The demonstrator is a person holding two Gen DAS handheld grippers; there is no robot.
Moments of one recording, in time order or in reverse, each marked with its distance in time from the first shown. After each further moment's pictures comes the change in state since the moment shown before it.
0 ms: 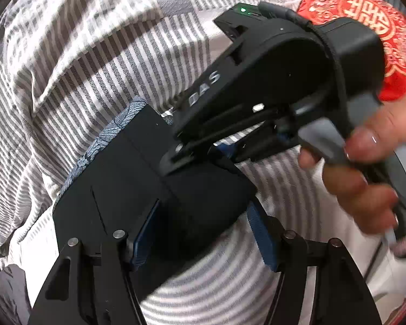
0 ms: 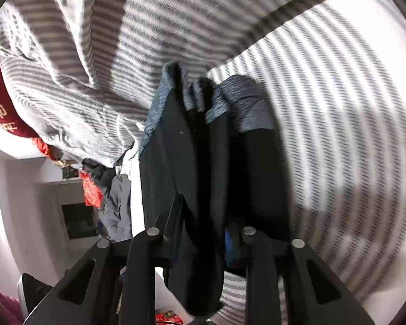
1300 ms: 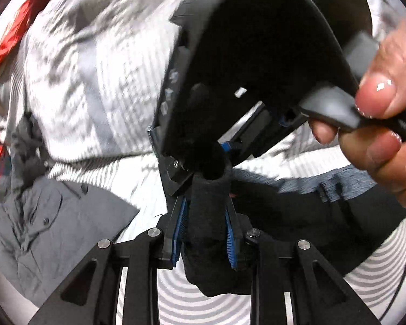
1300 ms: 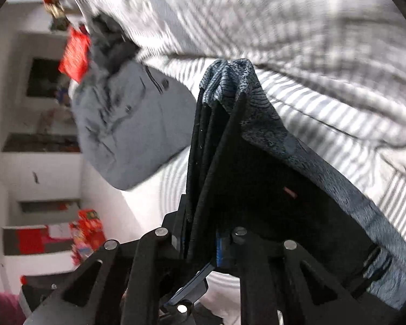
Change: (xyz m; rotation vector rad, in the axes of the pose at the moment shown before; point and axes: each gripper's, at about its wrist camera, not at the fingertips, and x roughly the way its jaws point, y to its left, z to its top) left arm -0.108 0.304 -0.153 -0.478 -0.136 0.364; right arm 0.299 0.346 -0.029 -0.576 0.503 -0.192
